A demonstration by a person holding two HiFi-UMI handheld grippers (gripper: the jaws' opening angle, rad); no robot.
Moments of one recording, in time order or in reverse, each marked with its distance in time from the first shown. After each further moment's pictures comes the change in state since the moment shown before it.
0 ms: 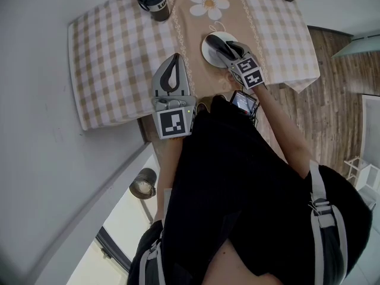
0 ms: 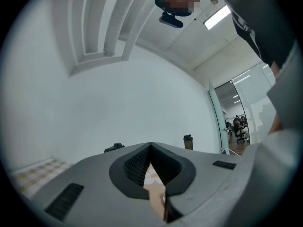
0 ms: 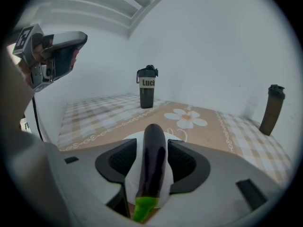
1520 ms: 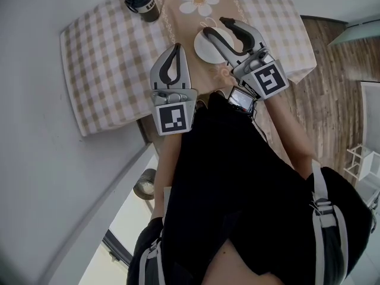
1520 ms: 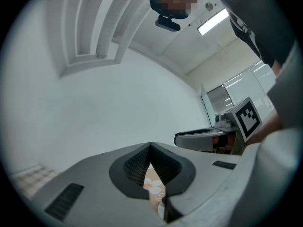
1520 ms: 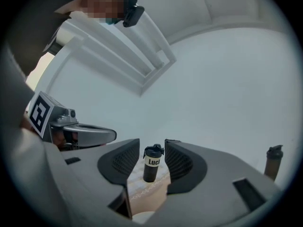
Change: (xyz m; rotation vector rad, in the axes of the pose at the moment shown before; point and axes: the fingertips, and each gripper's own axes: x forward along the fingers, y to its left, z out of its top) left arm 0.021 -0.025 0.025 0.022 -0.064 -0.090; right arm -0.139 0.036 0.206 -0.117 -0.614 -0.003
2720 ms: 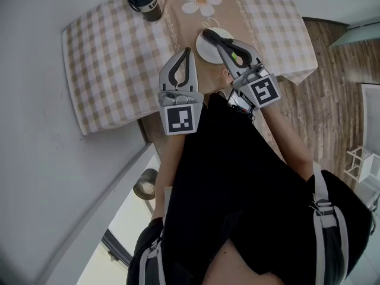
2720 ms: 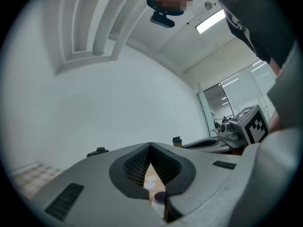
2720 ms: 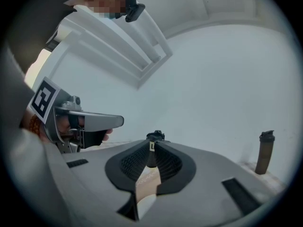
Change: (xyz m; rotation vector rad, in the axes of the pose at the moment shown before) left arm -0.003 -0.018 -0.017 0.016 0.029 -0.040; right arm -0.023 0.017 -0.054 0.044 0.070 -0.048
